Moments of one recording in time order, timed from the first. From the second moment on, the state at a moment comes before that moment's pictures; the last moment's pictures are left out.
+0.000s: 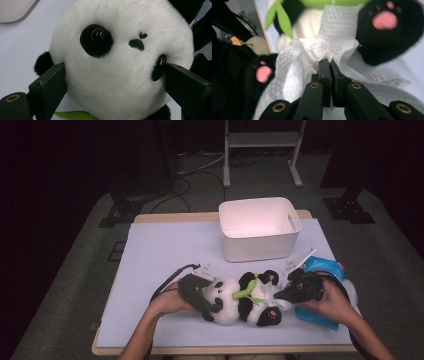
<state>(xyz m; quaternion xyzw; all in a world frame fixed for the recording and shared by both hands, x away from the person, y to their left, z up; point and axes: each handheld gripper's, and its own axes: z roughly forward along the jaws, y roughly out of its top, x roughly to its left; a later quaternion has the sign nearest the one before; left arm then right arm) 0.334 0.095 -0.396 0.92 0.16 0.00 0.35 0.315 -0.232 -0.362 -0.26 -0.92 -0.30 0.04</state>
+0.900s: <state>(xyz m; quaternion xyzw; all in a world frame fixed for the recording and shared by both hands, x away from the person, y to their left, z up) 0.332 0.094 -0.395 0.93 0.15 0.00 0.35 0.344 -0.157 -0.318 -0.19 -0.93 -0.31 0.01</state>
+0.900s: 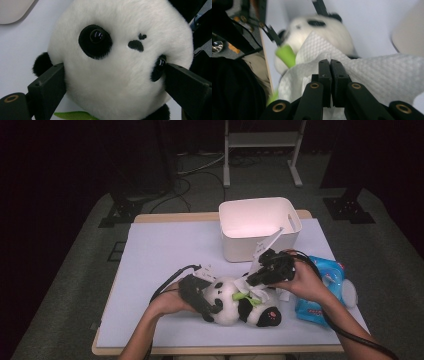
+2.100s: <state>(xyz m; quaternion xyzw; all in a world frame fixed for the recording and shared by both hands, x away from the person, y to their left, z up) 0.330 0.091 -0.395 0.93 0.15 0.01 0.34 0.328 -0.155 -0.336 -0.20 -0.94 -0.26 -0.04</state>
